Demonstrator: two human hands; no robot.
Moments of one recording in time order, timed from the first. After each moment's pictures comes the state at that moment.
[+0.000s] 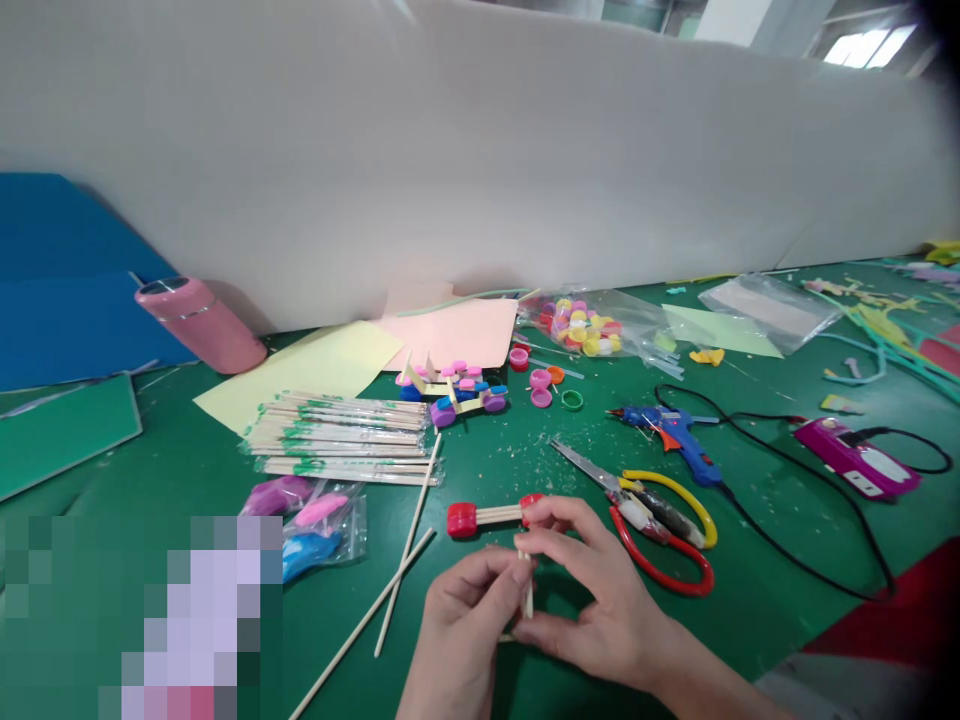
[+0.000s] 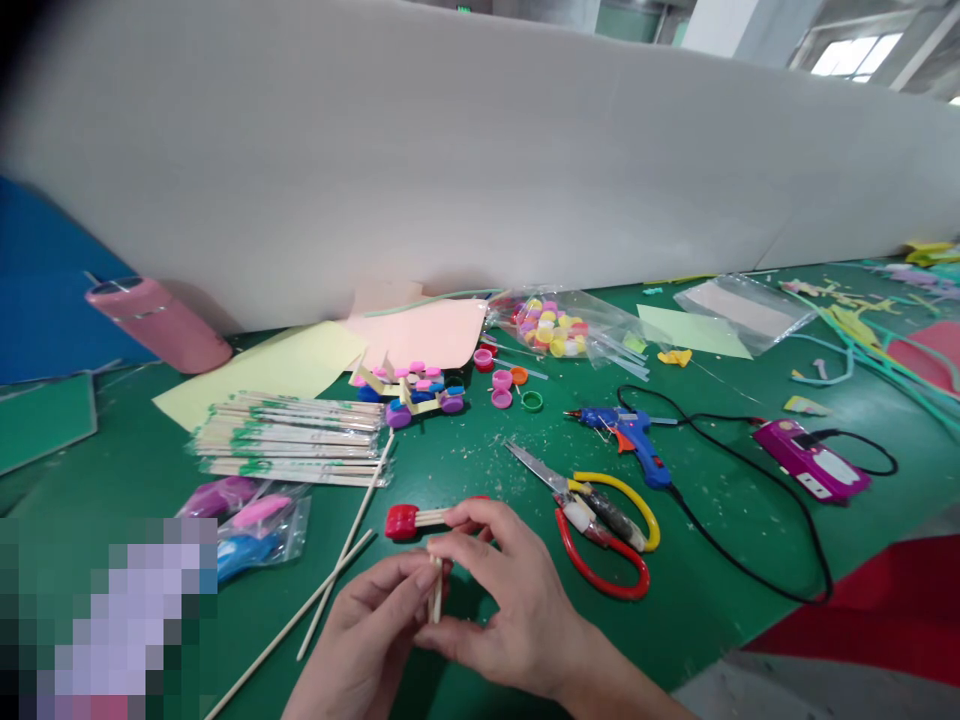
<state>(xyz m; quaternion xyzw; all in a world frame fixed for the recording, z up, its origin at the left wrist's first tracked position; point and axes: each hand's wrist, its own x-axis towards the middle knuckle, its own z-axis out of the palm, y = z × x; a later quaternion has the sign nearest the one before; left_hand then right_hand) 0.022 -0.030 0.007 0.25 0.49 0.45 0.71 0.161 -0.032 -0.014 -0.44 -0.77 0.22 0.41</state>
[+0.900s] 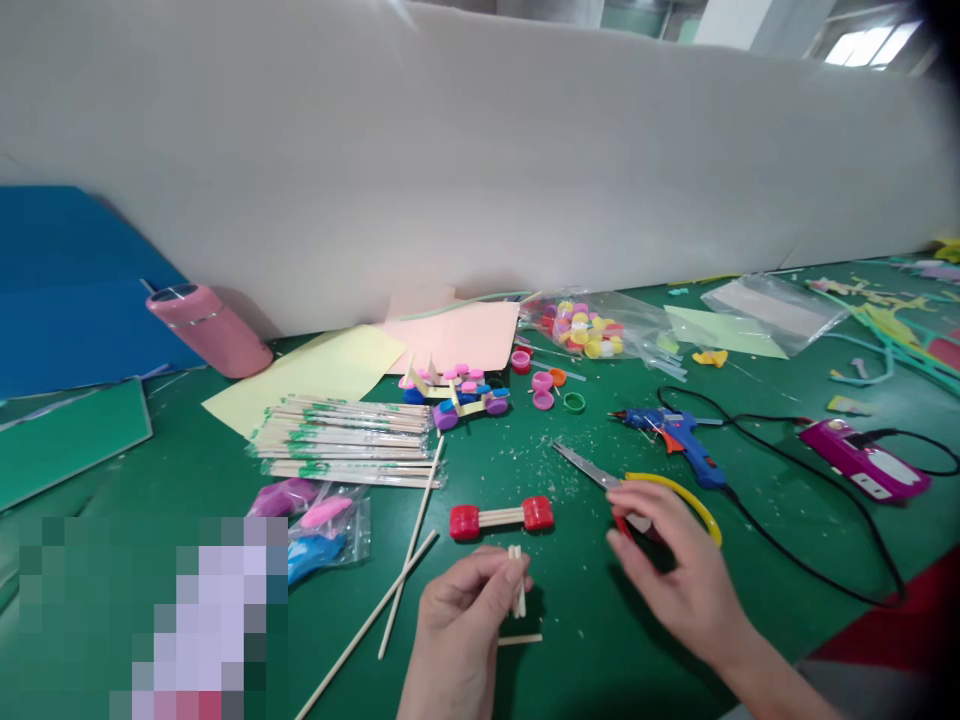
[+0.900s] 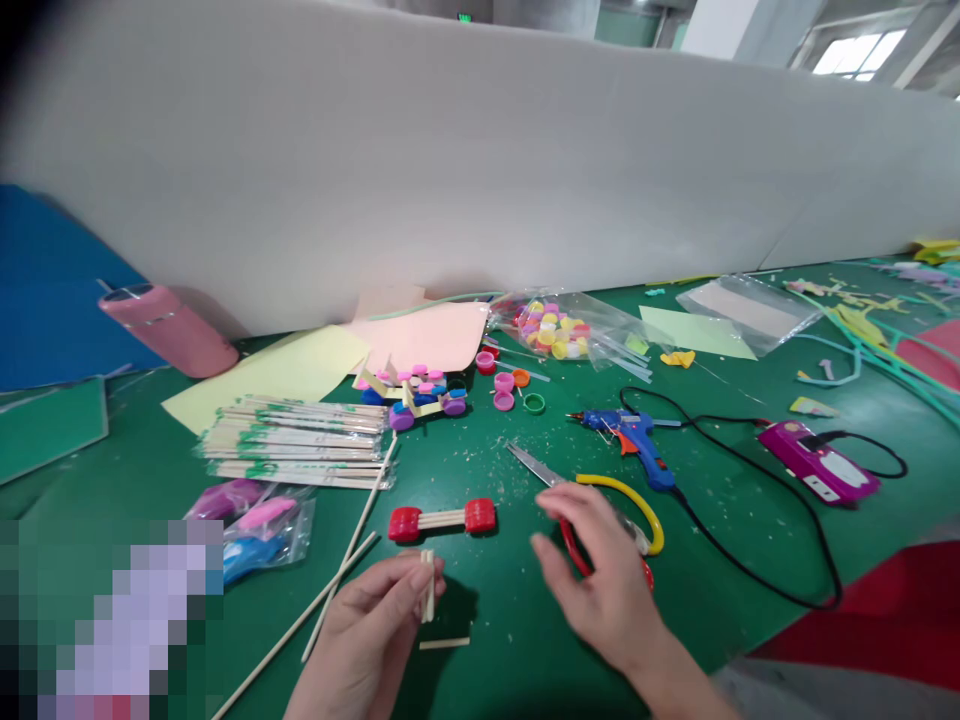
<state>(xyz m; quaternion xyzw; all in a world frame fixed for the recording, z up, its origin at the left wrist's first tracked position) 0.022 -0.031 0.007 0.24 0.50 0.50 0.66 0.221 -0.040 -0.023 -0.58 -0.70 0.13 0.40</state>
